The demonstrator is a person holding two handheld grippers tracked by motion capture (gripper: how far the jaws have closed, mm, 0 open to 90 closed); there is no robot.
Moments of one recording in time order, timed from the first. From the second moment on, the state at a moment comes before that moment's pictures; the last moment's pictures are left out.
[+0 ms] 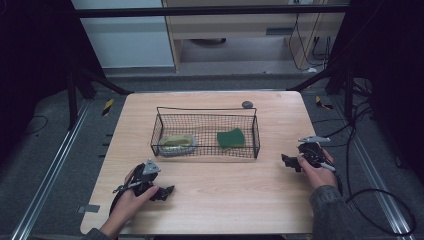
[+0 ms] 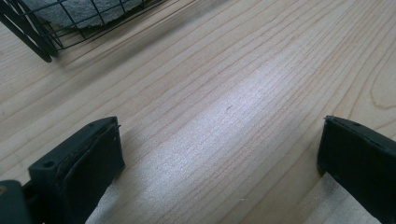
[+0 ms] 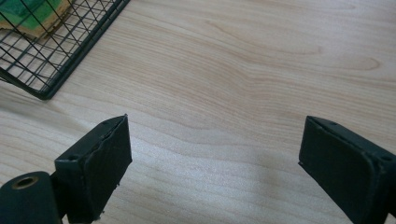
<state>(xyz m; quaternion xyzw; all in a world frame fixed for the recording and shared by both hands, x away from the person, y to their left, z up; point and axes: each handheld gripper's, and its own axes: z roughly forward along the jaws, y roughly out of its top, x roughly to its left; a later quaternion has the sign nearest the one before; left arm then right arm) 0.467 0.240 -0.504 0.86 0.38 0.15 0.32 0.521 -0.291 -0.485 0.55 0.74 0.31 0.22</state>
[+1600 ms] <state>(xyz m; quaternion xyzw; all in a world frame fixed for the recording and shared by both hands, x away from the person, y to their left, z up) 0.468 0.240 -0.504 0.86 0.38 0.15 0.32 0.526 -0.276 -0.512 0.56 0.72 0.31 0.25</state>
